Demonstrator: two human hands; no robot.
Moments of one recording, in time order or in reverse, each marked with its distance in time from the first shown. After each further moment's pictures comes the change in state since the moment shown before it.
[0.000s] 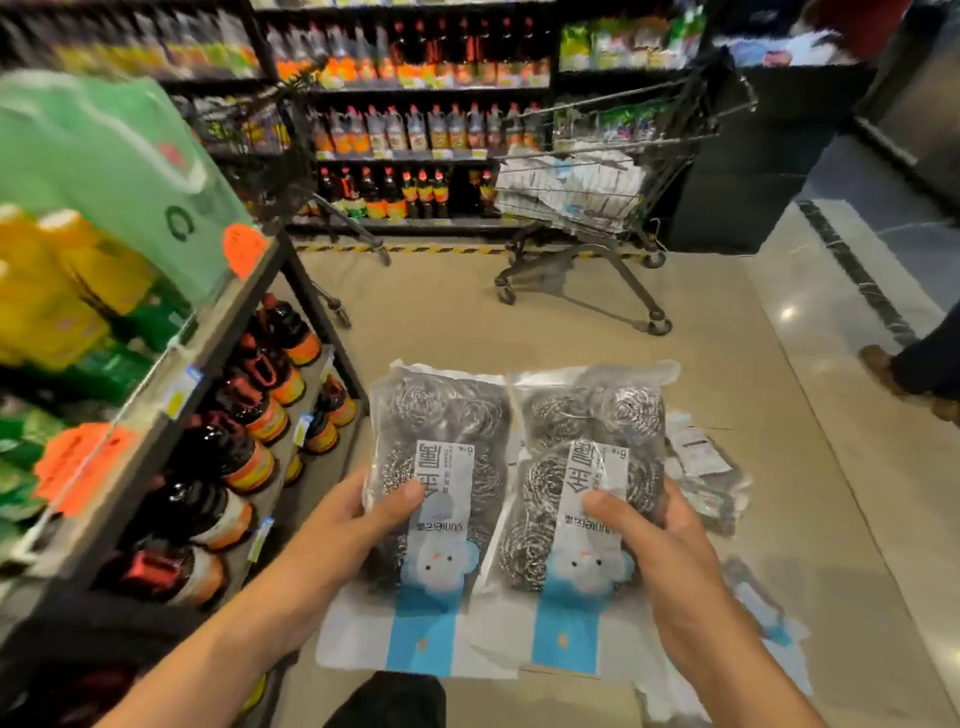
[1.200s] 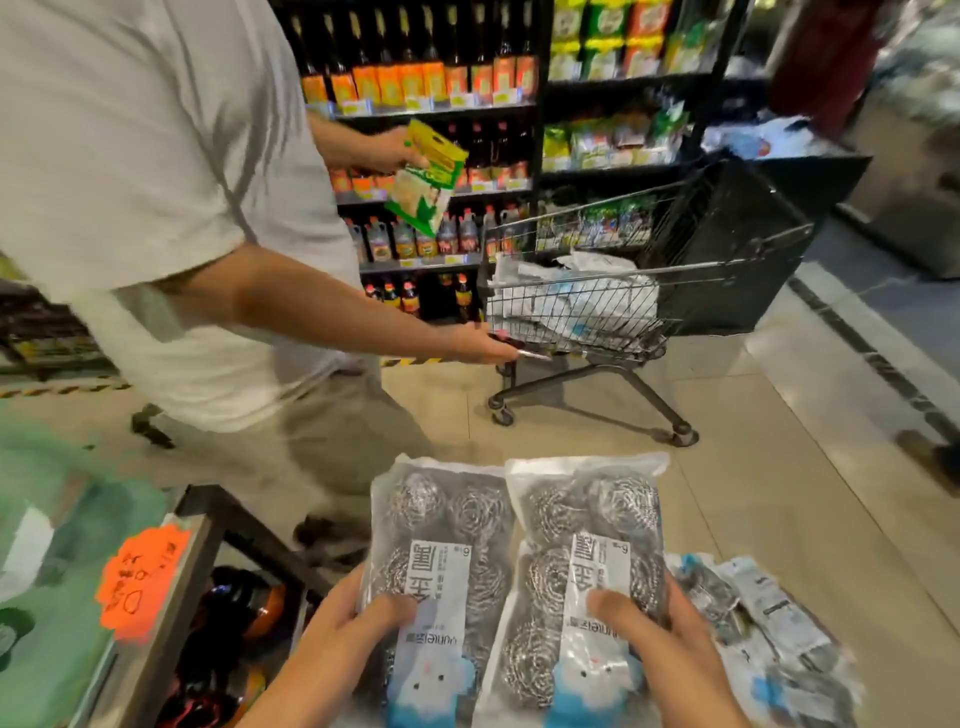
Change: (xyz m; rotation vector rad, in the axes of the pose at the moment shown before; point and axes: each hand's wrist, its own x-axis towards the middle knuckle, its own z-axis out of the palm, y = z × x) left_hand 0.441 0.191 -0.175 0.024 -0.011 -0.122; right_hand 0.375 -0.137 0.250 0.056 0.148 0.101
